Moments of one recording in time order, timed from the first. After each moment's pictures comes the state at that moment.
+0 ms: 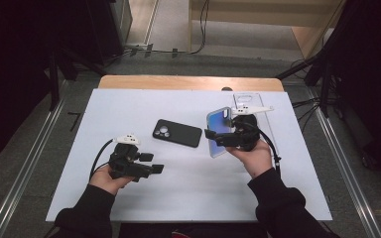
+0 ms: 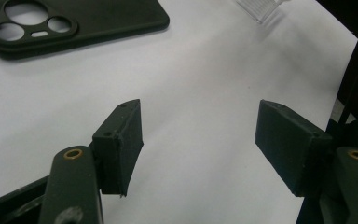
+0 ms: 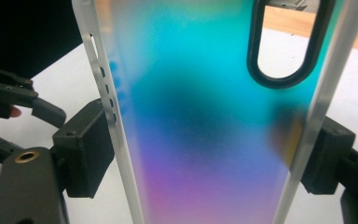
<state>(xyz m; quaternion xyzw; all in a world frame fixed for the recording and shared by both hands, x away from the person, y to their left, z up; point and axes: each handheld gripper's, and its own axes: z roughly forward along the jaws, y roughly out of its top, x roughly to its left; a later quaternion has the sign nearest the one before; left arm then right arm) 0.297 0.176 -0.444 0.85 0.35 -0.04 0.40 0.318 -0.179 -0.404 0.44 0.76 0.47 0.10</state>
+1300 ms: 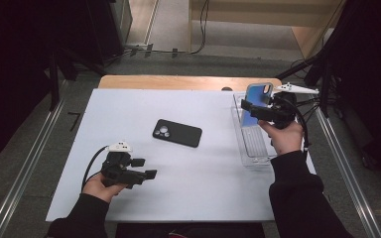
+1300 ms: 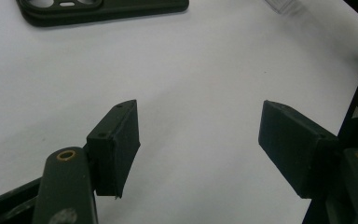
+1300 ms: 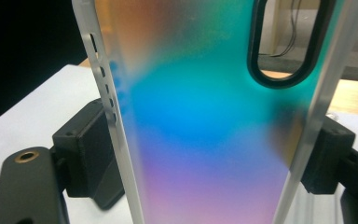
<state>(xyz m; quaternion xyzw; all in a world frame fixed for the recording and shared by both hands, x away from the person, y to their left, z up) 0.282 0.192 -0.452 0.84 0.38 -0.02 0.39 0.350 -0.266 -0.379 0.52 0.67 0.49 0.19</state>
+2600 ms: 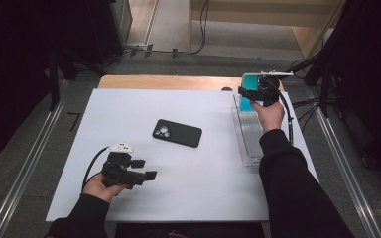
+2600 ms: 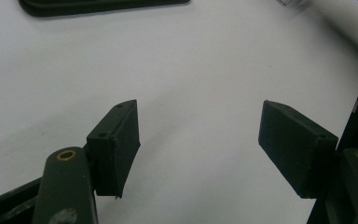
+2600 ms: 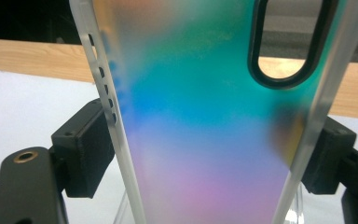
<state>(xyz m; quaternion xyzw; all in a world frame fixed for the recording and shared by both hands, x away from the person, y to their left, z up) 0.283 0.191 -0.456 0.84 0.38 -0.02 0.38 0.466 -0.276 -0.437 0.60 0.66 0.40 0.20</state>
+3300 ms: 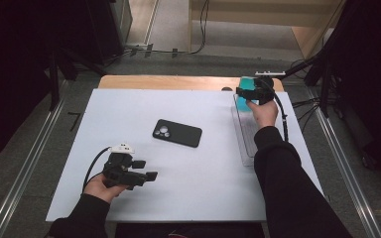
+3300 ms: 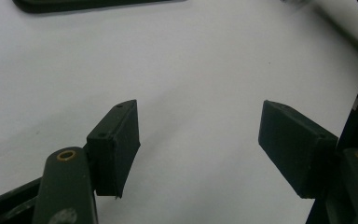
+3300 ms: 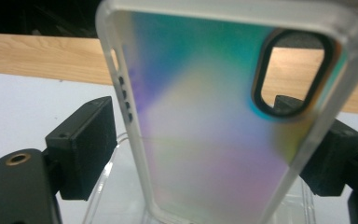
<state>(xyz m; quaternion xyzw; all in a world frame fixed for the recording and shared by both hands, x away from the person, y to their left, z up) 0.282 0.189 -0.457 0.85 0.38 -0.02 0.38 0.488 -0.273 -0.456 0.62 0.66 0.37 0.21</state>
